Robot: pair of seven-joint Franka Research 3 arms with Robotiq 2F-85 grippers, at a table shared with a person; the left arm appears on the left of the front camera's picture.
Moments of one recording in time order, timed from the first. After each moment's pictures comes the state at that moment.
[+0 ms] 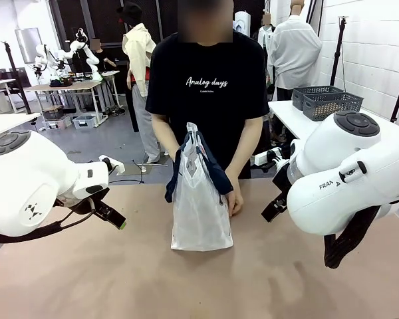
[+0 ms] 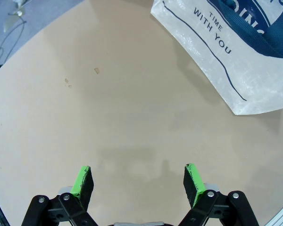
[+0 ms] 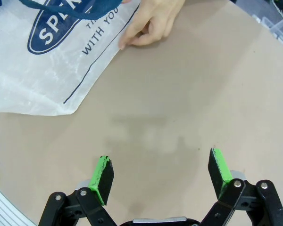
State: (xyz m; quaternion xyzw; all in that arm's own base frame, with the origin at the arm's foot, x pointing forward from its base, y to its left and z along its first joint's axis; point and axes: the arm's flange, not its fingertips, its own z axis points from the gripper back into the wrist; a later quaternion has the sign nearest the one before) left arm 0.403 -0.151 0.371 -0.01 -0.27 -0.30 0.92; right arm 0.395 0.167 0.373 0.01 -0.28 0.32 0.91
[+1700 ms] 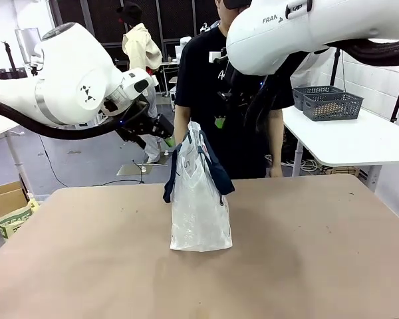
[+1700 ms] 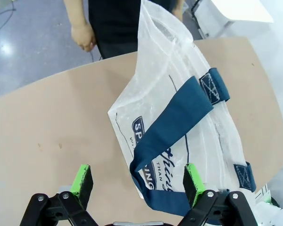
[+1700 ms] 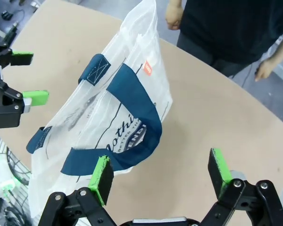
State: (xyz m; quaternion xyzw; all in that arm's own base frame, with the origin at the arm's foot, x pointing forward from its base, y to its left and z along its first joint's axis) left arm 0.497 -0.262 0.539 -0.13 -0.26 -0.16 0.94; right arm 0.500 0.268 0.598 0.06 -0.26 0.30 0.92
